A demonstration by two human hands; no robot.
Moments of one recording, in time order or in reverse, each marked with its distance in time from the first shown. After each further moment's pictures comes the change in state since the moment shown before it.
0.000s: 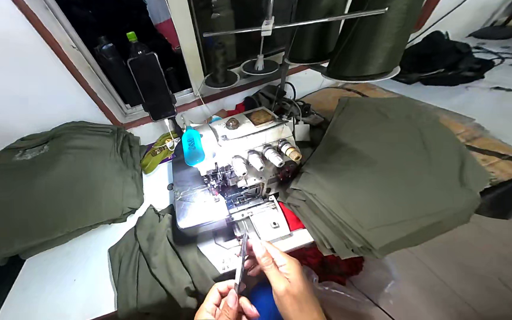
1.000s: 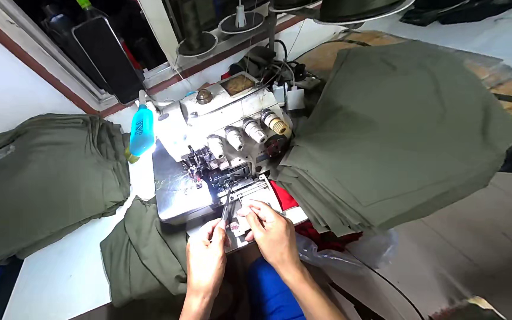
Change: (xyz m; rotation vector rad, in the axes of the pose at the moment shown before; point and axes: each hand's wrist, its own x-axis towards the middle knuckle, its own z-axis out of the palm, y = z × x) left_hand 0.094 0.007 0.012 0.676 0.229 0.076; right_hand 0.041 0.068 -0.005 -0.256 0.269 0.015
